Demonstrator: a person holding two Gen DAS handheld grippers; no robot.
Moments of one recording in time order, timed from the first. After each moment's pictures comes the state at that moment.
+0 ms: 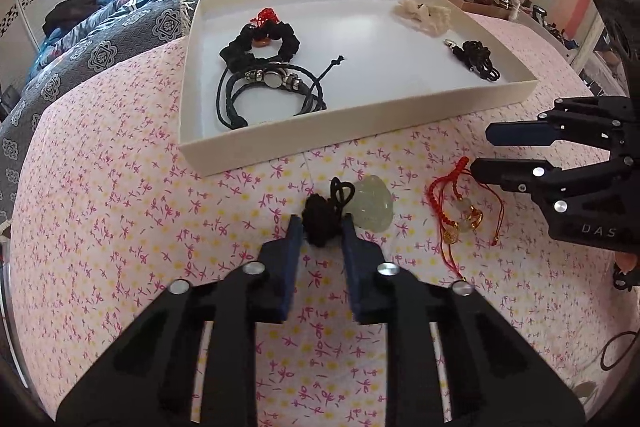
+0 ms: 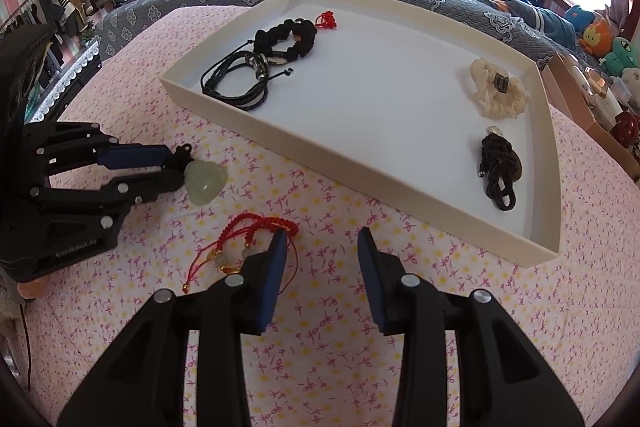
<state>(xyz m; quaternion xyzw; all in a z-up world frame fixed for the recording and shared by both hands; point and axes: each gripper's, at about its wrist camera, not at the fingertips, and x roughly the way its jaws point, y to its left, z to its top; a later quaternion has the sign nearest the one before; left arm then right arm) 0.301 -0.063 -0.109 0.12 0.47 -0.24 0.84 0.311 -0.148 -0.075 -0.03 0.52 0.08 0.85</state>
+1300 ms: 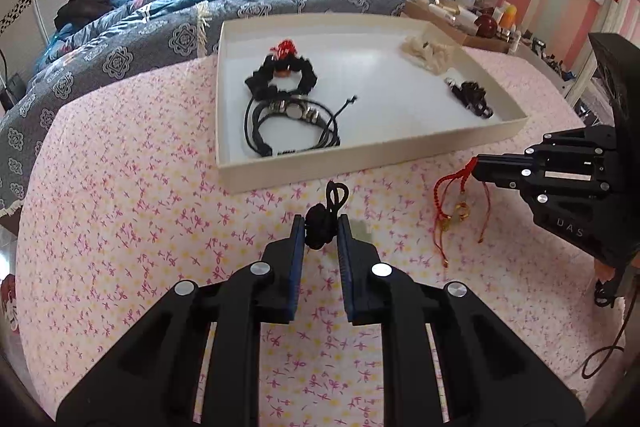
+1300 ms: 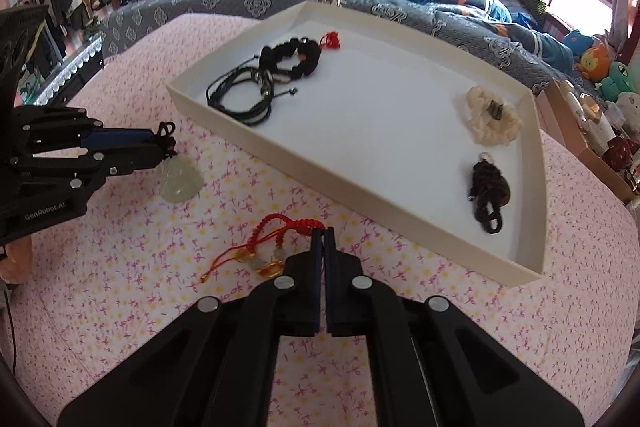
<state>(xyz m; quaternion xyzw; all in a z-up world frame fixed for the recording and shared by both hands) 0.296 -0.045 -0.080 0.08 0.44 -0.24 0.86 0.307 -0.145 -0.061 -0.06 0.49 0.08 0.87</state>
